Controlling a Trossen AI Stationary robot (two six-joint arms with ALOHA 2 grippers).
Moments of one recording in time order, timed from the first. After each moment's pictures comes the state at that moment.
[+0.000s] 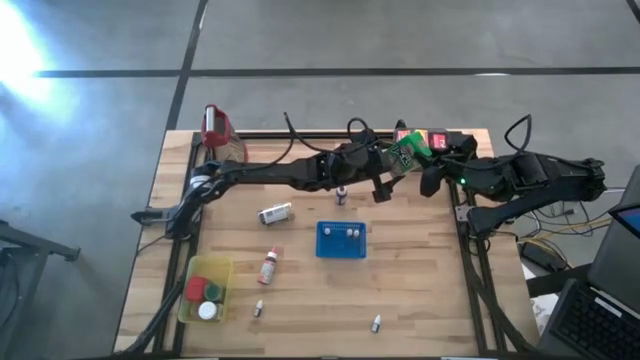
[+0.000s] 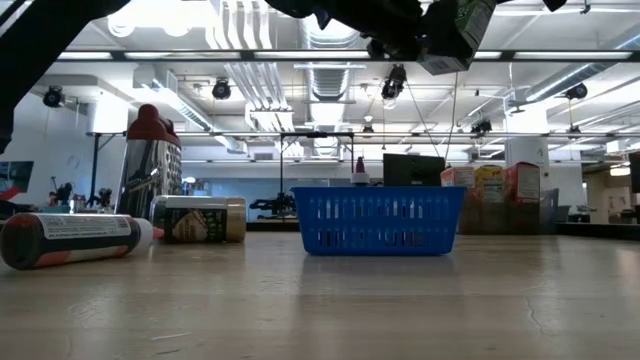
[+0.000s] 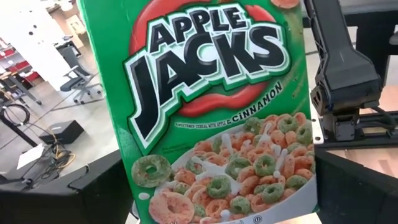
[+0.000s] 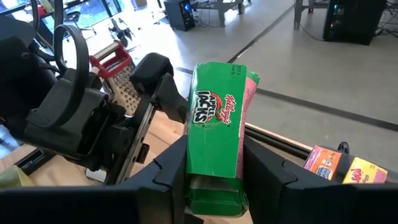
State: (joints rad) left arm 0.10 2.08 1.91 0.02 -0.26 0.32; right arm 0.18 0.88 1.19 -0.86 0.86 0.73
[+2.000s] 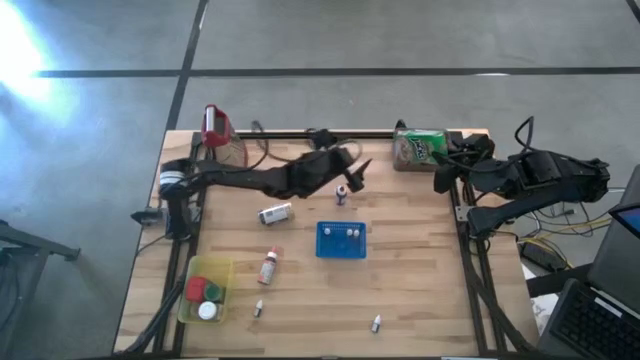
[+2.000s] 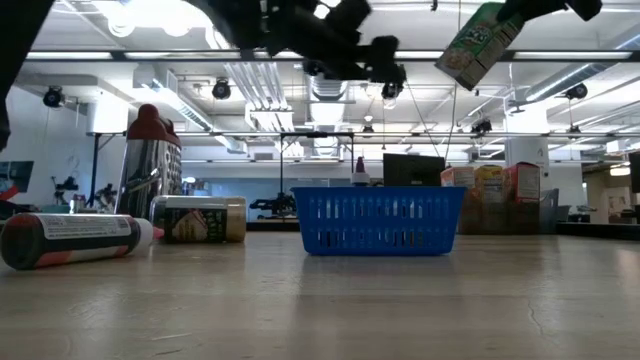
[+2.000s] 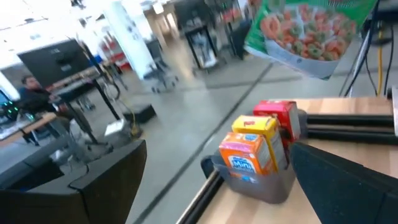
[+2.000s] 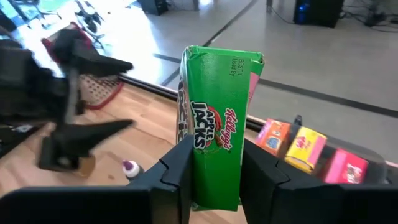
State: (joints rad) left arm 0.13 1.84 1.36 0.46 -0.56 0.32; right arm 0.18 0.80 1.18 -1.14 0.89 0.89
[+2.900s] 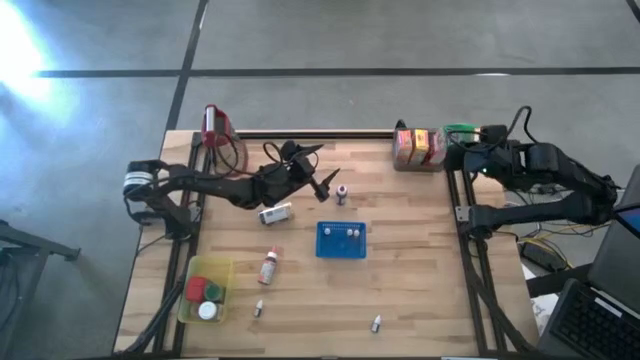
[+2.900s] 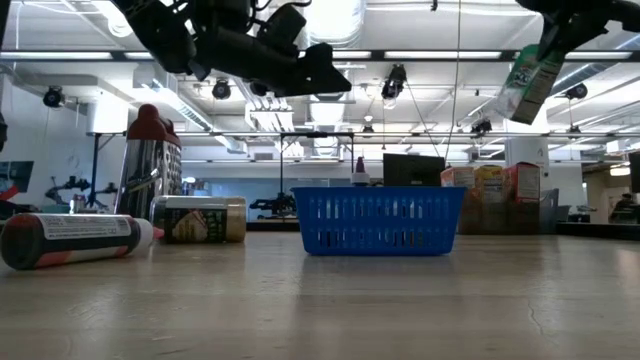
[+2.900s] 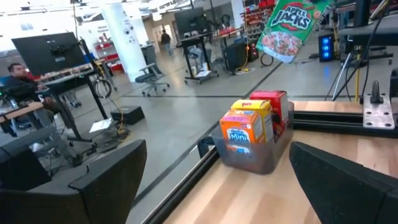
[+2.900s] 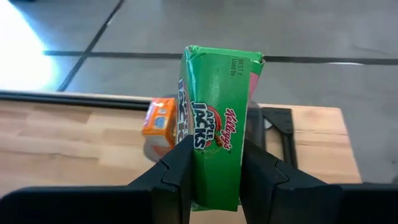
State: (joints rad) left arm 0.13 1.58 0.86 0.77 -0.51 0.22; right arm -0.17 0.79 1.18 -1.45 0.85 1.09
